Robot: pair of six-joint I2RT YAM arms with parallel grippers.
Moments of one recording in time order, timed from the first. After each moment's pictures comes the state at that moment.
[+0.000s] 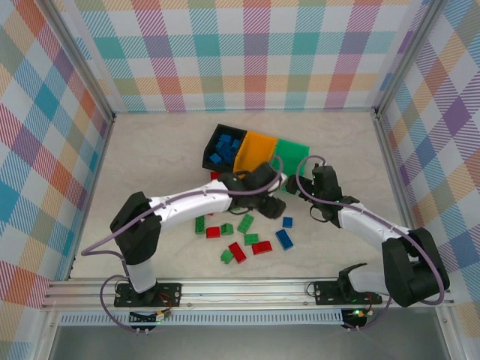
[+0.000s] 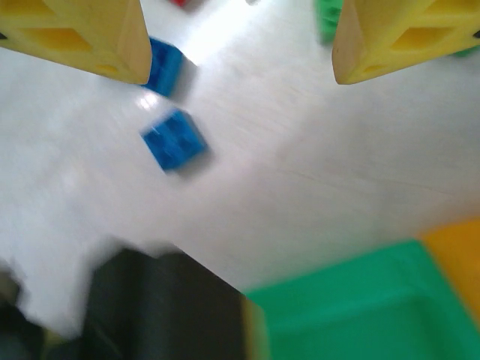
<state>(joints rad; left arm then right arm) -0.98 1.80 1.40 -0.59 0.01 -0.28 0.36 1.29 0.58 -0.03 0.04 0.62</state>
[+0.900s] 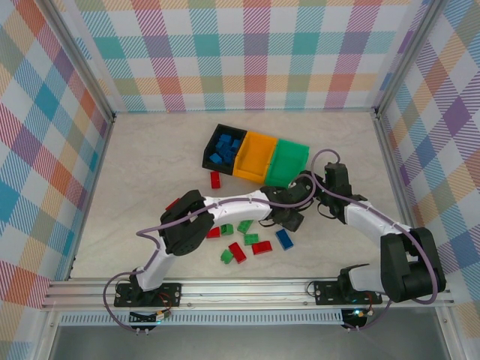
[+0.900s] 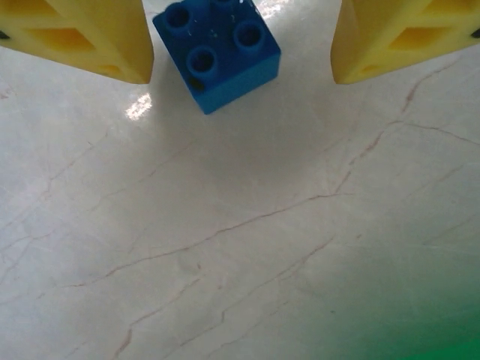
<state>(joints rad) -1.10 2.17 1.68 -0.66 -0.15 -0.44 0.22 1.30 0.58 -0.02 -0.05 0.69</state>
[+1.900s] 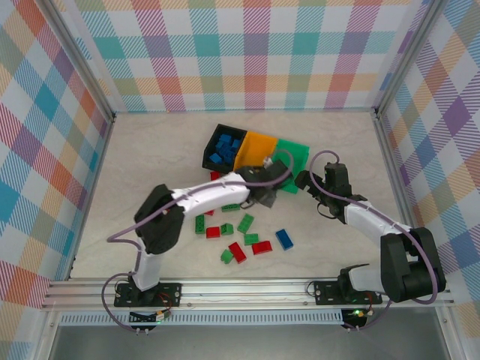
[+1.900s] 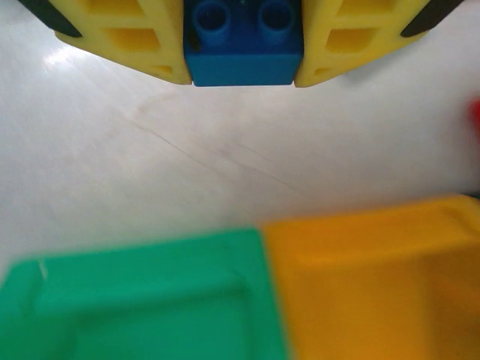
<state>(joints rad) -0.92 1.95 1.62 -0.79 -0.35 -0.40 0.22 1.30 0.58 -0.02 -0.08 0.70</state>
